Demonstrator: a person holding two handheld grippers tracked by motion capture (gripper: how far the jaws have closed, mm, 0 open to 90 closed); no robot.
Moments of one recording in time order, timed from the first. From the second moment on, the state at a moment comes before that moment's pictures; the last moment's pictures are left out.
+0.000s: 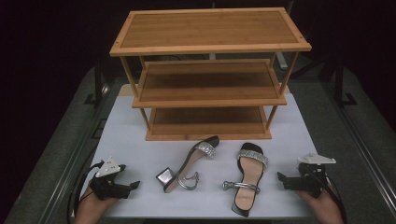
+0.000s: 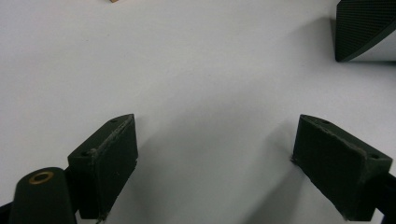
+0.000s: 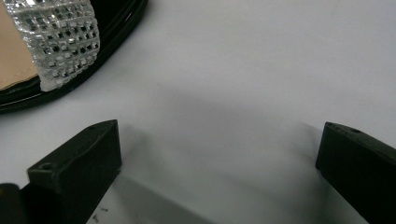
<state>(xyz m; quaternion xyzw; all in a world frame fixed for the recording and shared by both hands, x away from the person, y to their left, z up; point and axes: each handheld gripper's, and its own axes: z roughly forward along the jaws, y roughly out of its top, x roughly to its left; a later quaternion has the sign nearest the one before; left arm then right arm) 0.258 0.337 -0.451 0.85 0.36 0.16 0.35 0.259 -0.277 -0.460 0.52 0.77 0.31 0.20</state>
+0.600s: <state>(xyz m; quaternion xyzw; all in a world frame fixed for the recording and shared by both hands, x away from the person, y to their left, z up) 0.258 0.332 -0.443 0.84 0.37 0.15 0.36 0.259 -0.277 -0.460 0.53 0.77 0.31 0.20</state>
